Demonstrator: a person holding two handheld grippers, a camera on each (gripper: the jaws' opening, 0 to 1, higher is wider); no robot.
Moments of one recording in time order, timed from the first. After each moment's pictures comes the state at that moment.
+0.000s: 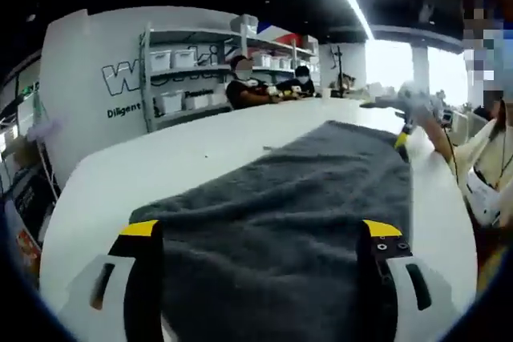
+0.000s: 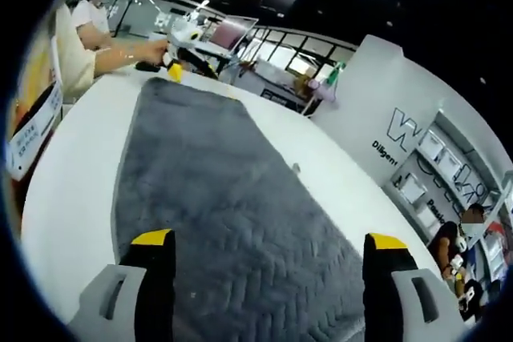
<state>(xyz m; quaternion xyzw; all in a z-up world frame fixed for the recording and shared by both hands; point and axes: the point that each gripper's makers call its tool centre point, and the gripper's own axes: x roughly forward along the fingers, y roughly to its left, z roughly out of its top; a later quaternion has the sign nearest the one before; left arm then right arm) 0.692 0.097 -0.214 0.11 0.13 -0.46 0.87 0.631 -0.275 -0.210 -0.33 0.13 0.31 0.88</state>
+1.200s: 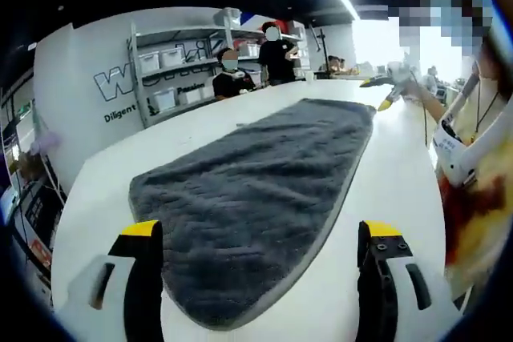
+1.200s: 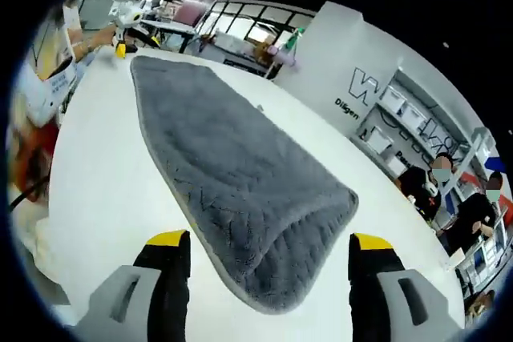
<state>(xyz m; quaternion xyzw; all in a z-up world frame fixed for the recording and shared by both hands) 0.617 0.154 -0.230 0.16 0.15 -0.44 0.87 0.521 -0.401 -0.235 -0.30 0.19 0.21 0.91</state>
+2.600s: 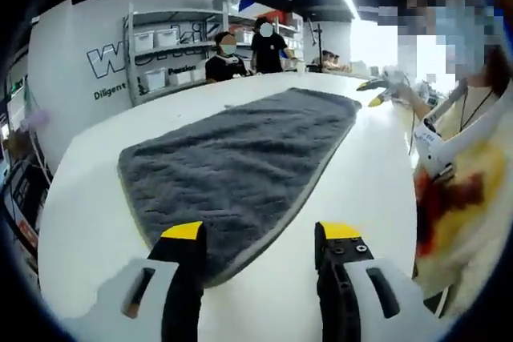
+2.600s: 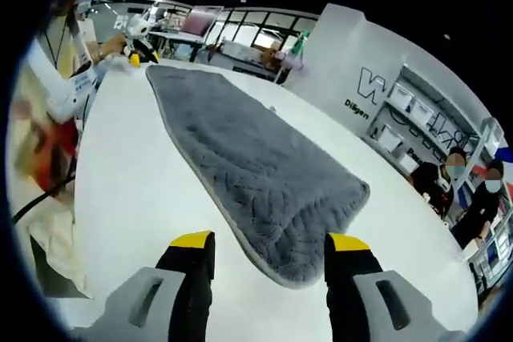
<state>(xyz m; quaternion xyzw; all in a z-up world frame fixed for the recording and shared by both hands) 0.585 0.181 -0.245 0.13 0.21 -0.46 0.85 0.495 -0.402 -0.246 -0.27 0.19 0.24 0.91</state>
